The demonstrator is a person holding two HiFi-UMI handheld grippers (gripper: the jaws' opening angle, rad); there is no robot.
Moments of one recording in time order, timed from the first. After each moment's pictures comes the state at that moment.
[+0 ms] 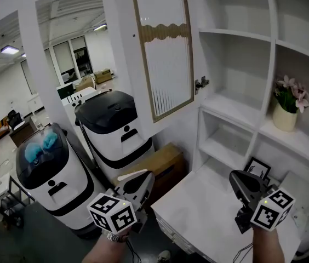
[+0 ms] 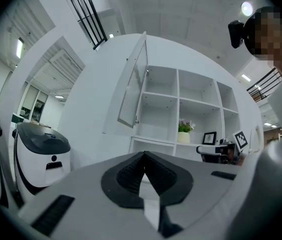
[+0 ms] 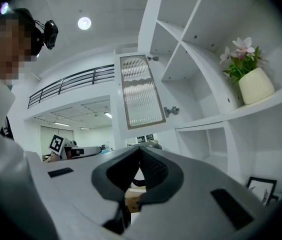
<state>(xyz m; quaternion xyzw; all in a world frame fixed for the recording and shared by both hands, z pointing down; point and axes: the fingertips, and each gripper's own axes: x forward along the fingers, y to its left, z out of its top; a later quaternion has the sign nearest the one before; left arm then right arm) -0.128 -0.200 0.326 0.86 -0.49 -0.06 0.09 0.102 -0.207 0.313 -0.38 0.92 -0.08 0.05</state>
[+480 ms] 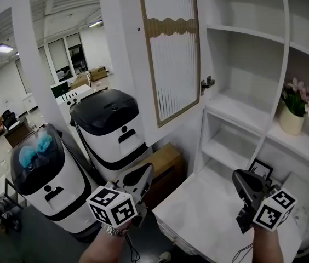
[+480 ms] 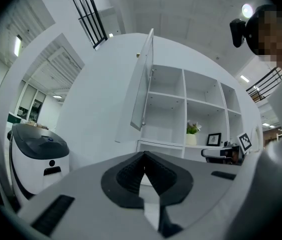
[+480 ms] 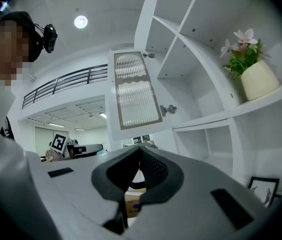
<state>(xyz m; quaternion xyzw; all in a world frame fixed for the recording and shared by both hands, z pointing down) -0.156 -0.255 0.319 0.87 -0.48 -0.06 0.08 0.084 -0.241 0.316 -0.40 0.91 -0.09 0.06</state>
